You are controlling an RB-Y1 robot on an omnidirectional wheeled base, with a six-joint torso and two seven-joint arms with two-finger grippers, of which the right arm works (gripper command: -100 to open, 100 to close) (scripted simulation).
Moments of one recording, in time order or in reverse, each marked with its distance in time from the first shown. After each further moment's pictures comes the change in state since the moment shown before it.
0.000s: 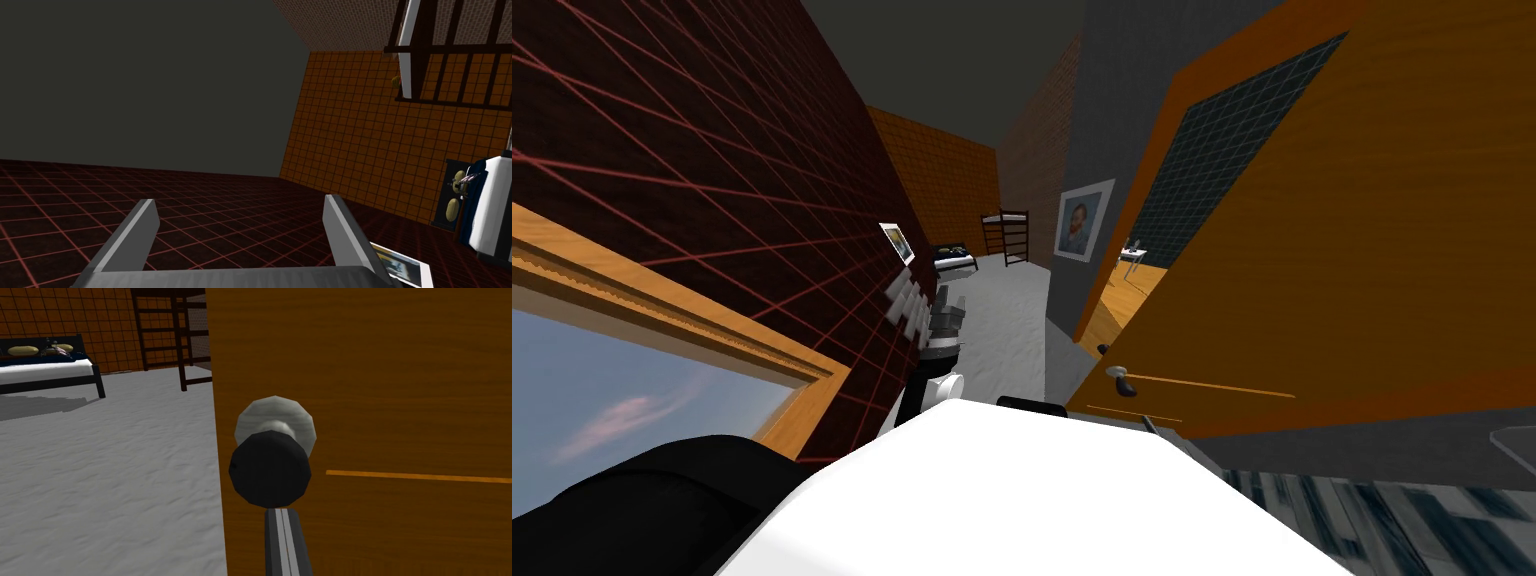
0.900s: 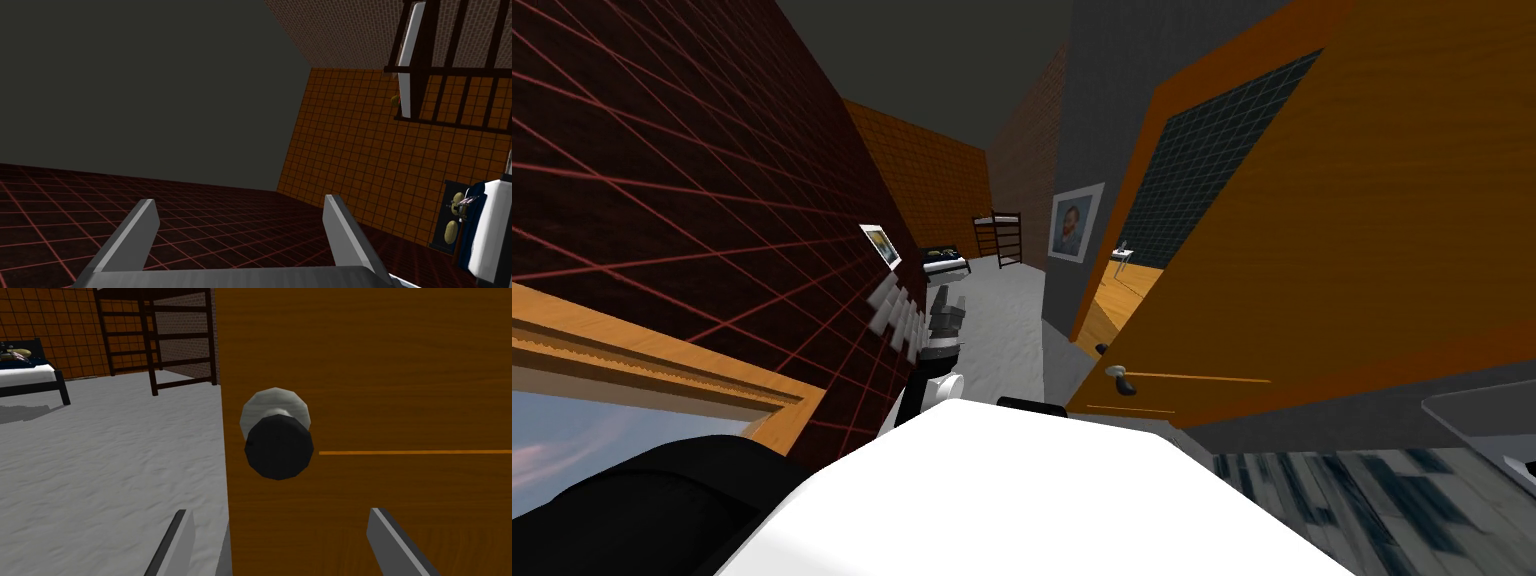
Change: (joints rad) arm 0.085 0.036 -0.005 -0.001 -0.013 -0.067 0.041
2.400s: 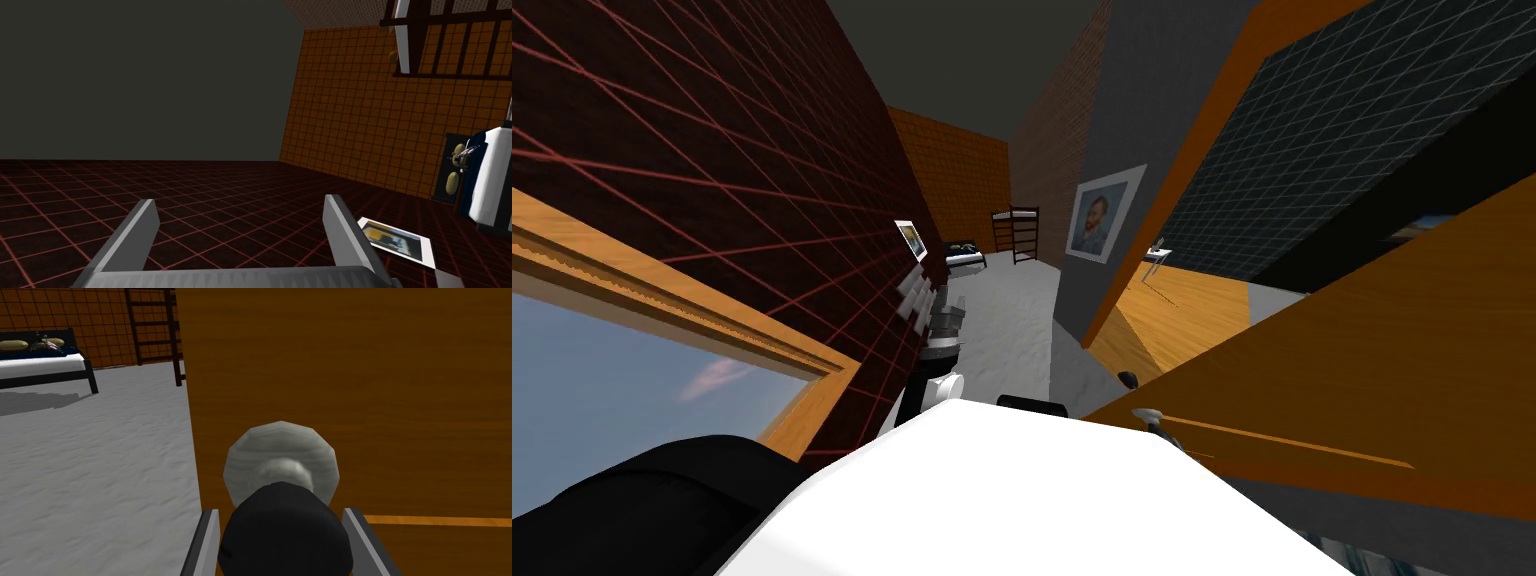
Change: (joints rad) arm -0.009 0.003 -0.028 0.020 -0.027 0.010 -0.017
